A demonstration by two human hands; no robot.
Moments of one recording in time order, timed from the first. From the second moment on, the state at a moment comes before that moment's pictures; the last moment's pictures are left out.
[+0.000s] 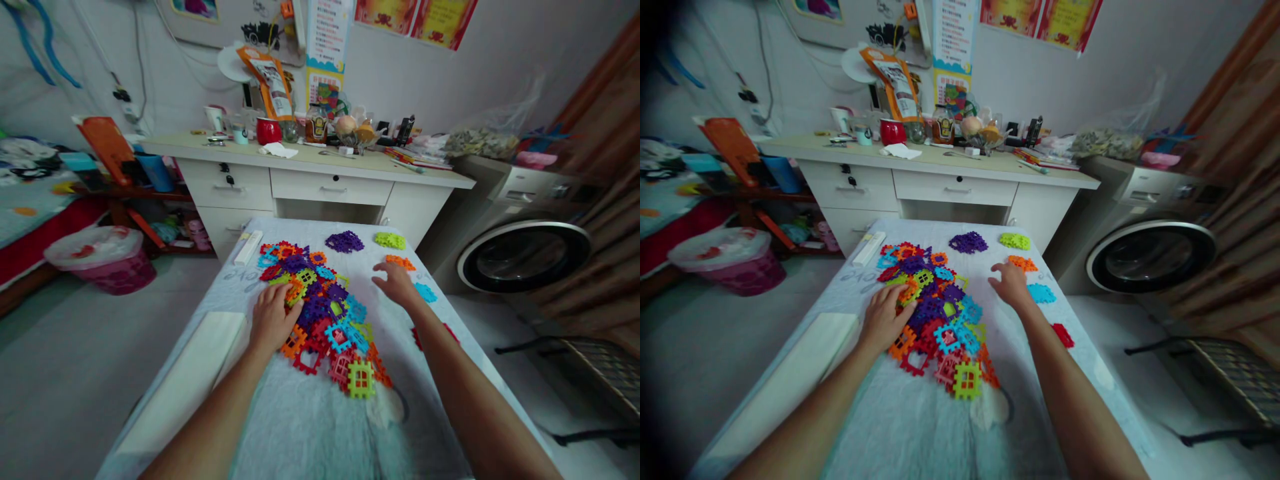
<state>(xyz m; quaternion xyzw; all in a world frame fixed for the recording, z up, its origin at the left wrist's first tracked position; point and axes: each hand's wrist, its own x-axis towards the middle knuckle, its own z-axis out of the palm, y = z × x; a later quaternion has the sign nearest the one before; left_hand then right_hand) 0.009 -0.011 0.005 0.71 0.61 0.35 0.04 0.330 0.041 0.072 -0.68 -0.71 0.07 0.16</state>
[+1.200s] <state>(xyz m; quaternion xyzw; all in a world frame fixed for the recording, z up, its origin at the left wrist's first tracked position) 0.007 -0.010 0.002 0.72 0.61 0.34 0.03 0.275 0.008 0.018 -0.60 -0.62 0.18 0.47</state>
